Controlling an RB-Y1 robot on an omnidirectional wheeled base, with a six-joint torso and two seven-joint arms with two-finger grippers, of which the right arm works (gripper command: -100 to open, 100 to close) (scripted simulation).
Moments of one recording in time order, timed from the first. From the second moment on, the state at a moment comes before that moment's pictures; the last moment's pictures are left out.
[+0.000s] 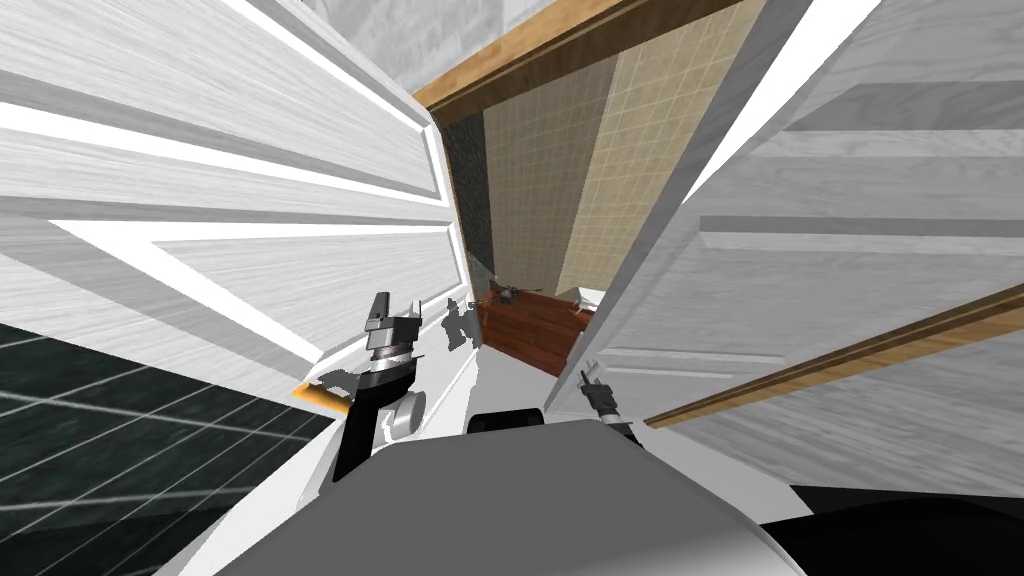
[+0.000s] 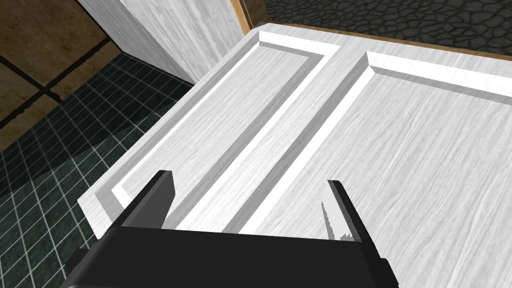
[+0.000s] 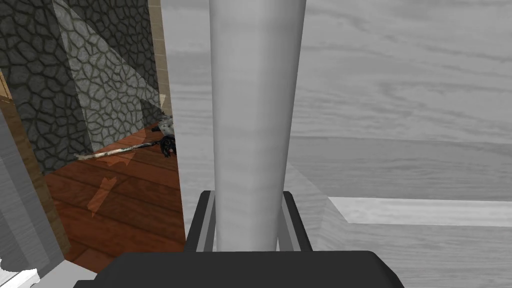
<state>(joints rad) 0.28 -0.62 0.64 -0.95 -0.89 -1.12 -1.51</state>
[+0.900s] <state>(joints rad) 0.29 -0.66 0.72 -0.91 -0.86 -1.21 -1.58</state>
